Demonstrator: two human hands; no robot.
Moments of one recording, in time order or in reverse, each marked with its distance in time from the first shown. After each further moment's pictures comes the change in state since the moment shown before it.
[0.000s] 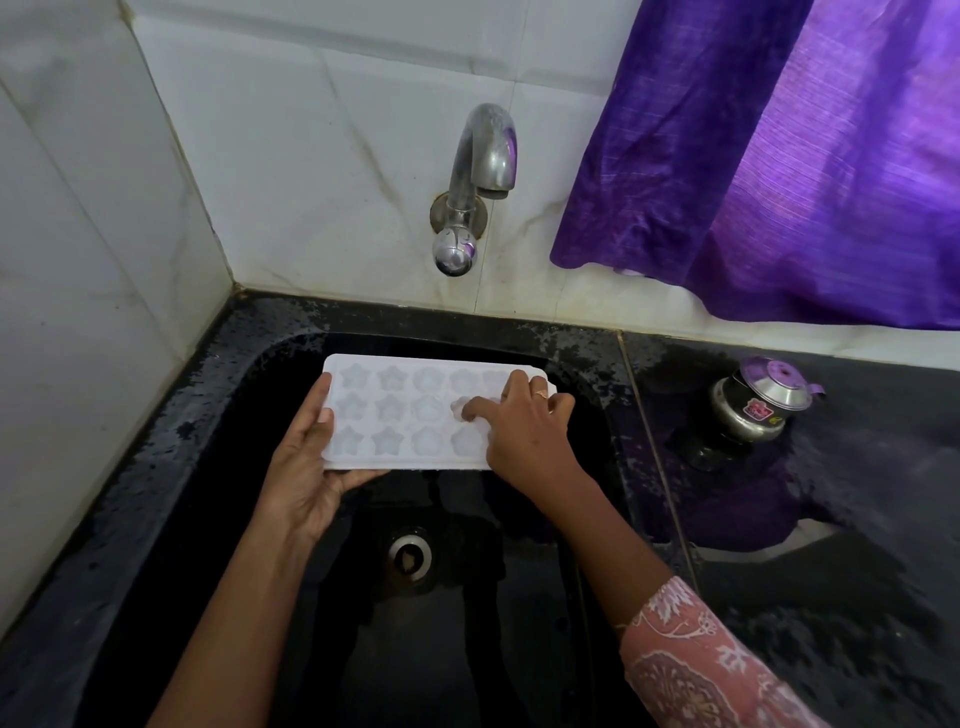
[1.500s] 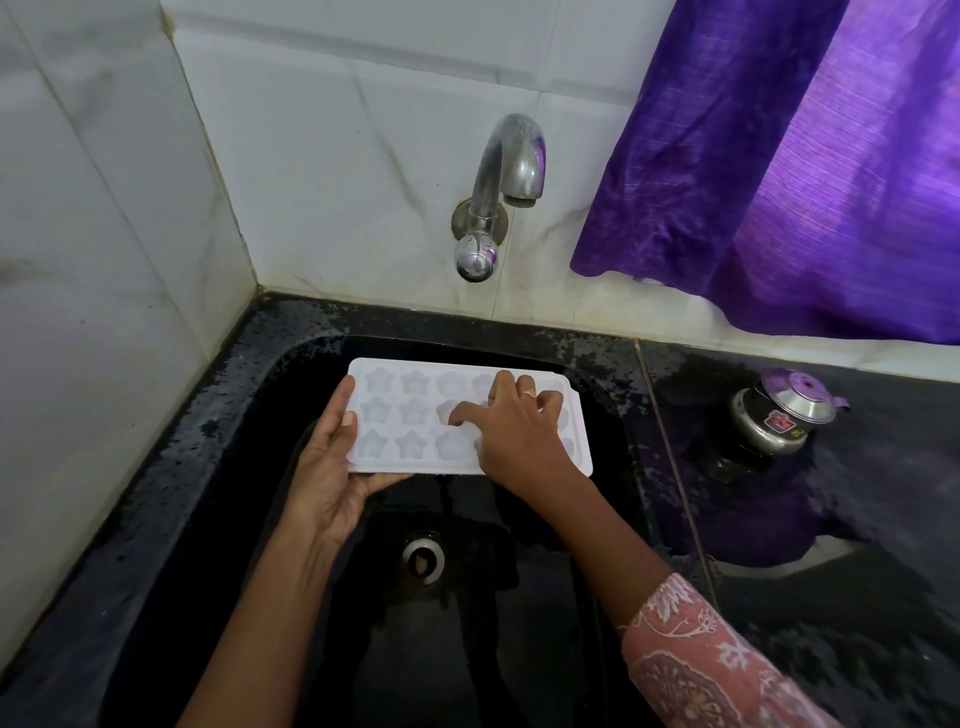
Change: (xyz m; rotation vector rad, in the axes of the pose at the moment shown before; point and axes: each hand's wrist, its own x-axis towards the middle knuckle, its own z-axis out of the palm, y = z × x) left_hand -0.006 0.000 0.004 -0.032 -0.021 0.007; right_hand 0.010 -0.019 0.006 -0.021 0.008 -0.120
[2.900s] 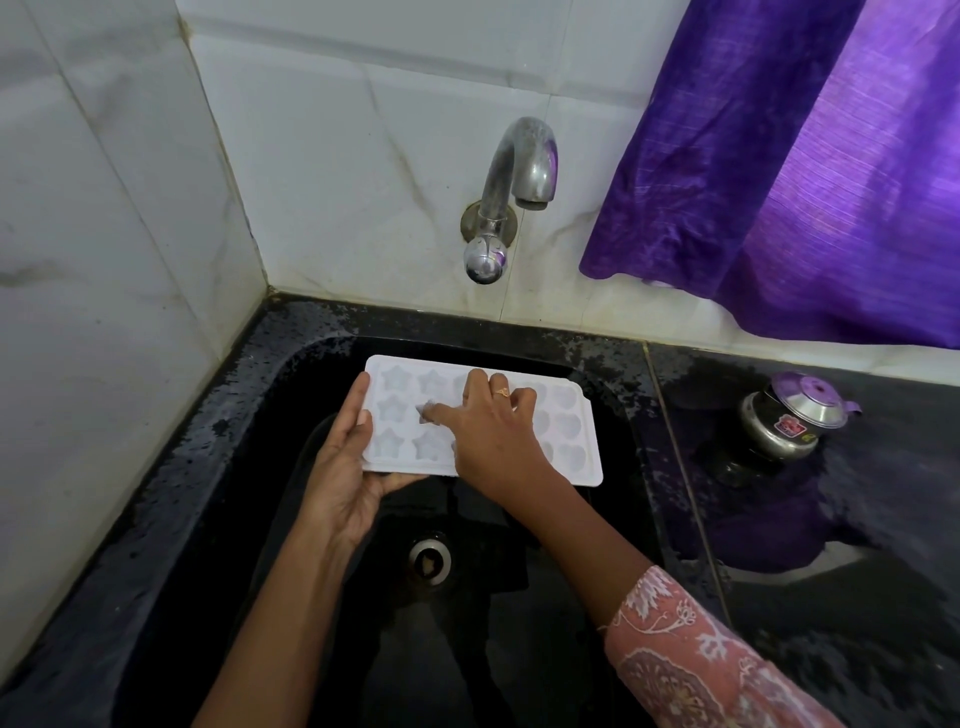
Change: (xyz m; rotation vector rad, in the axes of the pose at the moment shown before) left_hand 0.003 -0.004 -0.001 -0.053 -0.063 -0.004; right_hand 0.005 -0.028 -0.001 -0.046 0.007 -0.079
